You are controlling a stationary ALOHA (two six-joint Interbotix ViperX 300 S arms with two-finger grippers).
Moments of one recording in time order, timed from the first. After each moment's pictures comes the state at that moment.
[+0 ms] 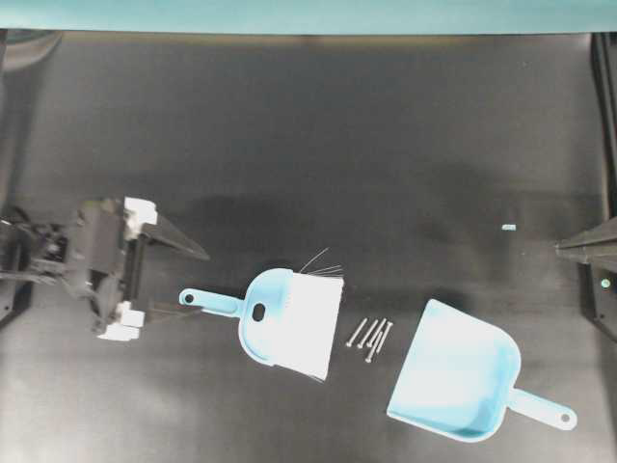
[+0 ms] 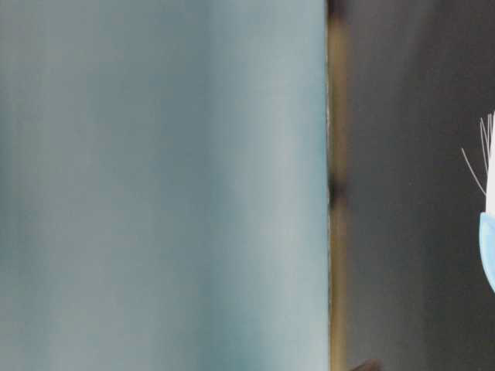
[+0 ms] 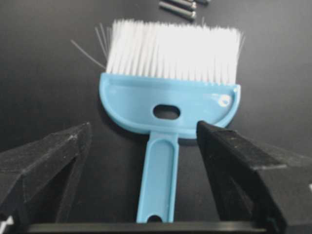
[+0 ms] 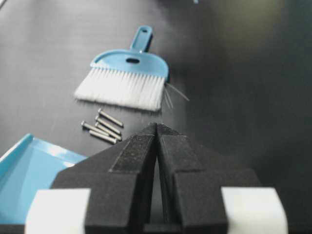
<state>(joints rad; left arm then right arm) -0.03 -0.17 1.18 0.04 -0.59 -0.01 0.07 -1.51 1.37 0.00 0.37 0.00</state>
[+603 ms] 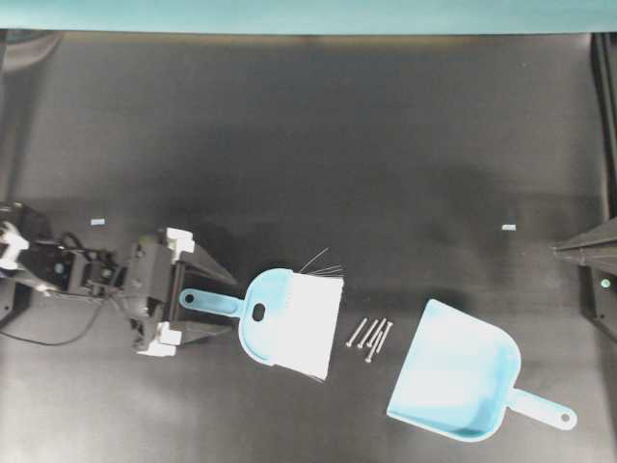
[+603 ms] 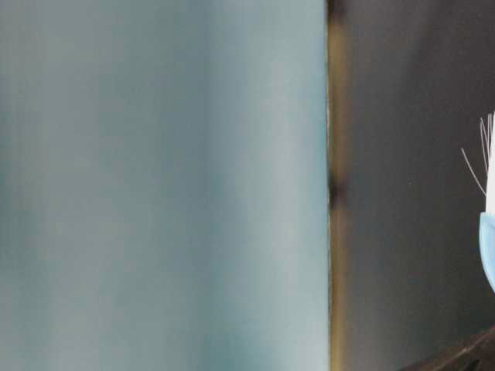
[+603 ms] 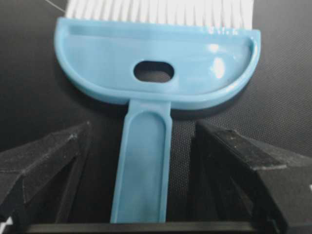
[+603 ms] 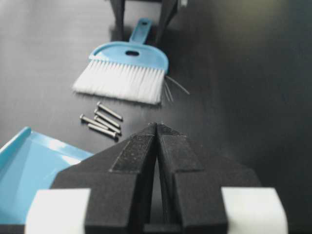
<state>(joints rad) -0.06 0.24 1.10 0.04 -0.86 0.00 0.07 -1.51 1.37 -0.01 0.37 0.00</state>
